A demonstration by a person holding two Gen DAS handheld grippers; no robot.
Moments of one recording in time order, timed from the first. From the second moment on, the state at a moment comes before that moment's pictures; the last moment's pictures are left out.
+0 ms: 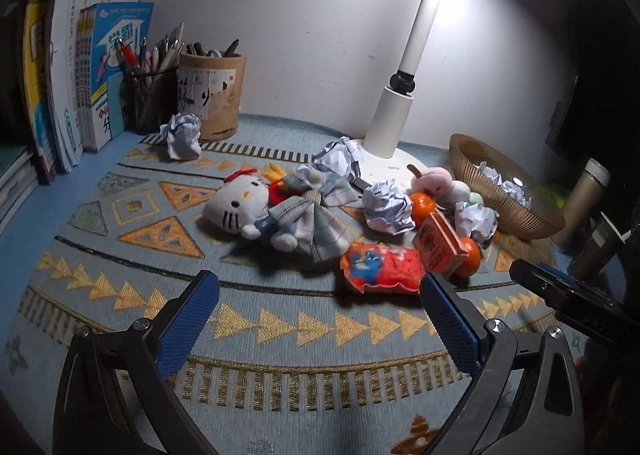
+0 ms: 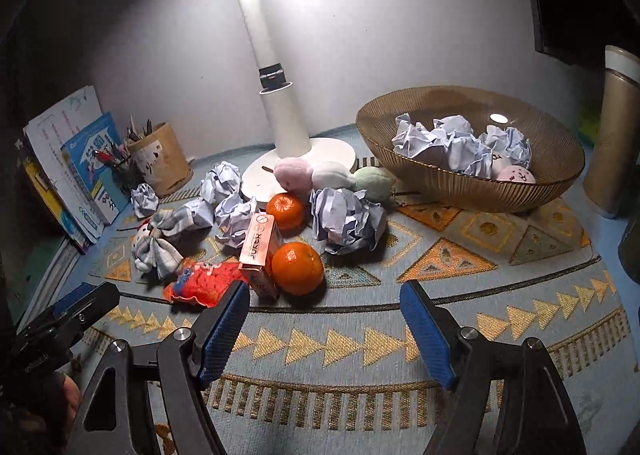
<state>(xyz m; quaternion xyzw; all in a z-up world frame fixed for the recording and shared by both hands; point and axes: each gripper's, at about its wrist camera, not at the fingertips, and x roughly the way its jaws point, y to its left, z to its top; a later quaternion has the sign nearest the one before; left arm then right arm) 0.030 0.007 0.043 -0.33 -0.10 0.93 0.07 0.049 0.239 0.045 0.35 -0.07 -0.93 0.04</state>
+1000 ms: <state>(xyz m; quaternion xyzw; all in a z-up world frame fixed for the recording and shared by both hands) 0.027 -0.001 0.036 -0.35 -0.12 0.93 0.08 0.045 0.230 0.034 0.36 -0.03 -0.93 0.02</state>
